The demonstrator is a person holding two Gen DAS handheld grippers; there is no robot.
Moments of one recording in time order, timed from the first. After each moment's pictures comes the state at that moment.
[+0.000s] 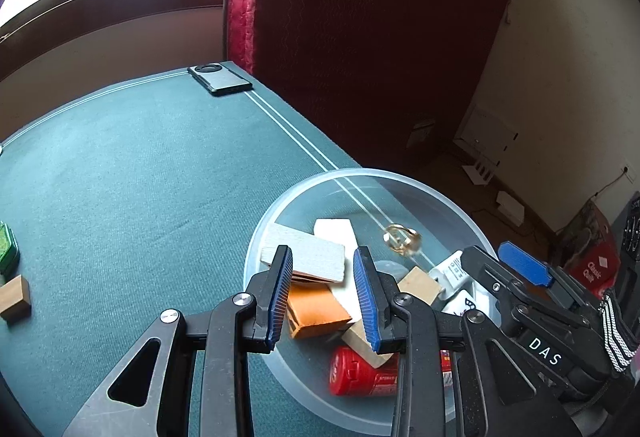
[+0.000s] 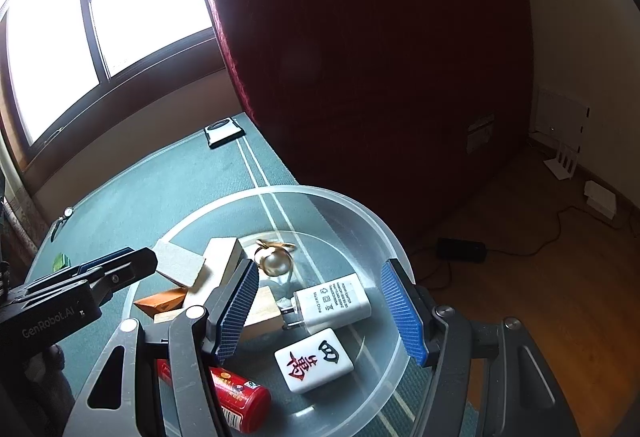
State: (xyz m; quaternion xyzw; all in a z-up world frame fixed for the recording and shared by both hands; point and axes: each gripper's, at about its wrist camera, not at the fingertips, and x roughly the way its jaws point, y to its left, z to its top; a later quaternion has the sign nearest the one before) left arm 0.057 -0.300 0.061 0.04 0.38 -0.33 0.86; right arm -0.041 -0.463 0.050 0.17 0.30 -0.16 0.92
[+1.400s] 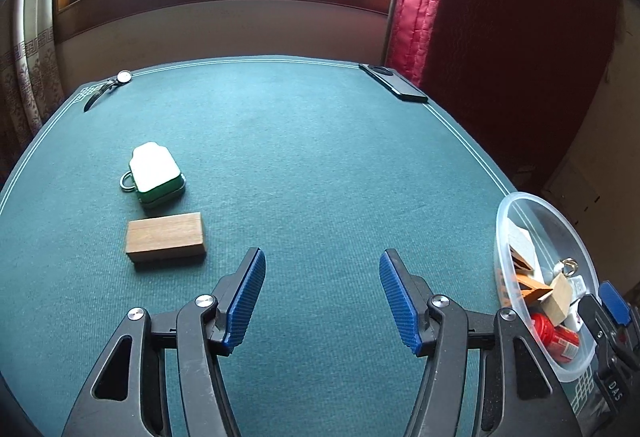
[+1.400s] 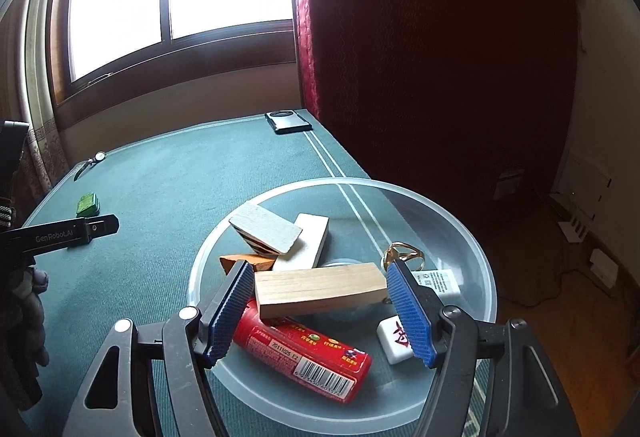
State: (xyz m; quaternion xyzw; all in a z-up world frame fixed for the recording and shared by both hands) left arm 0.085 -0.148 0.043 -0.02 0.38 -0.14 0.91; right arm -0.044 -0.377 0.054 0.06 0.29 -0.11 0.95
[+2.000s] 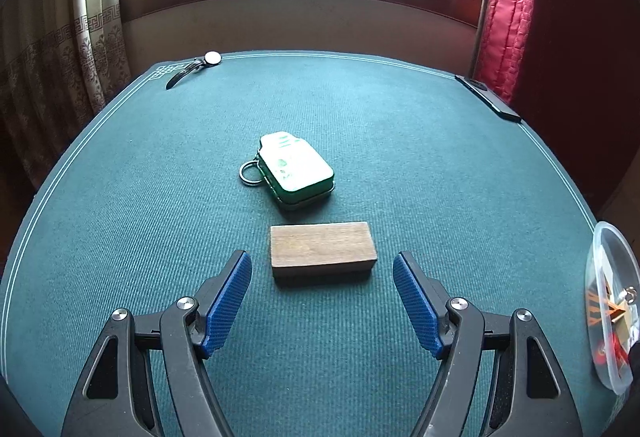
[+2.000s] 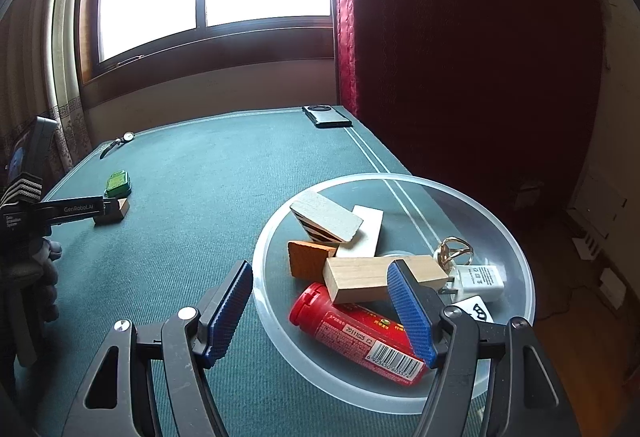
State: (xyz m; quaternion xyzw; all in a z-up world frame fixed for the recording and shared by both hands) left arm 0.111 -0.072 0.025 -0.03 0.39 -0.03 0.92; right arm -0.043 -0.337 0.056 0.04 0.30 -0.07 0.95
